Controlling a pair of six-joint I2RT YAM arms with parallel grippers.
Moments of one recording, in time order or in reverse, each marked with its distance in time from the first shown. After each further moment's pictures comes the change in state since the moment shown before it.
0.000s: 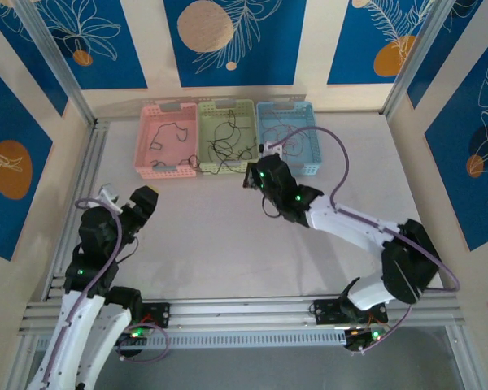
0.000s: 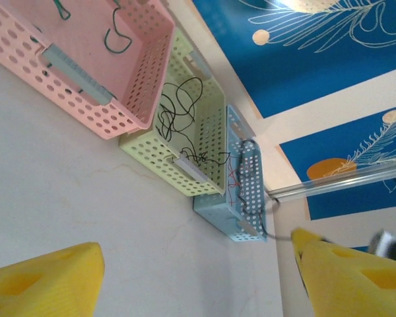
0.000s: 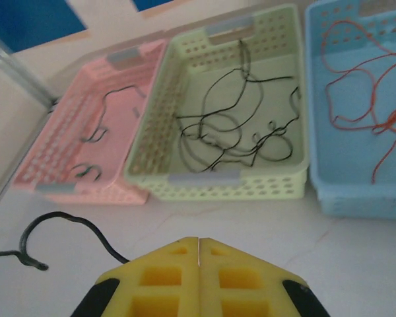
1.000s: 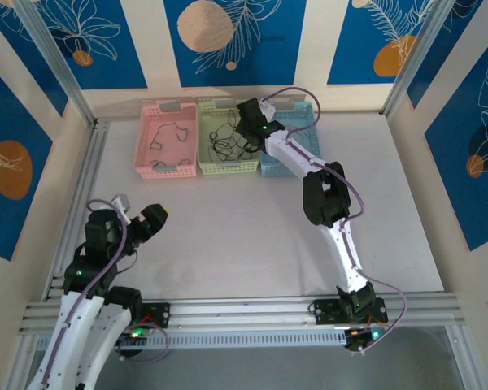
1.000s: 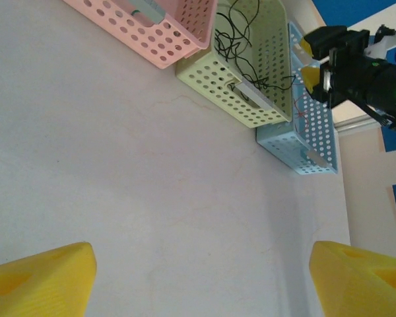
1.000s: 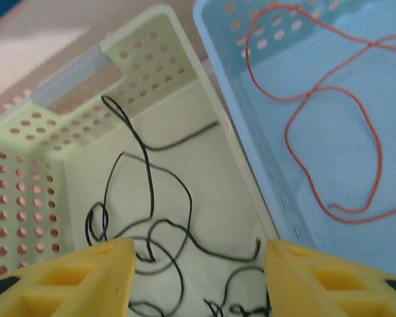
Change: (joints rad) left arm 0.000 0.015 0.011 -0.254 0.074 0.193; right arm -0.228 0.853 1.044 -0.483 -0.036 0.257
